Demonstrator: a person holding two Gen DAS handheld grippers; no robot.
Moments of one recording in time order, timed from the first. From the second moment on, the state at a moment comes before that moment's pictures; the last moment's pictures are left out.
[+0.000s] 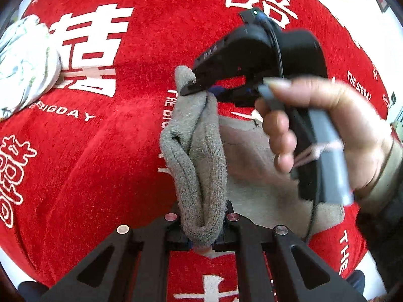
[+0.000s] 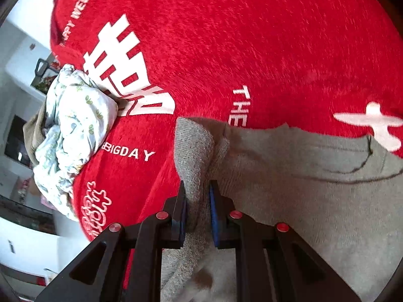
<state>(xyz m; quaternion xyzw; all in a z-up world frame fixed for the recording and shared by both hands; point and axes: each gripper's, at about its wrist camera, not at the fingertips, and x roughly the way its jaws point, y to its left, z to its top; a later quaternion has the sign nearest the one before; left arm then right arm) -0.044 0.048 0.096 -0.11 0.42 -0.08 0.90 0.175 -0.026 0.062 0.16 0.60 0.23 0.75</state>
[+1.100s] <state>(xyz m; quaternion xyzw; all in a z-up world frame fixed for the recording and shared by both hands) -0.046 -0.076 0.116 0.02 0.44 -0.09 0.89 0.167 -0.159 0.101 0.24 0.56 0.27 0.74</state>
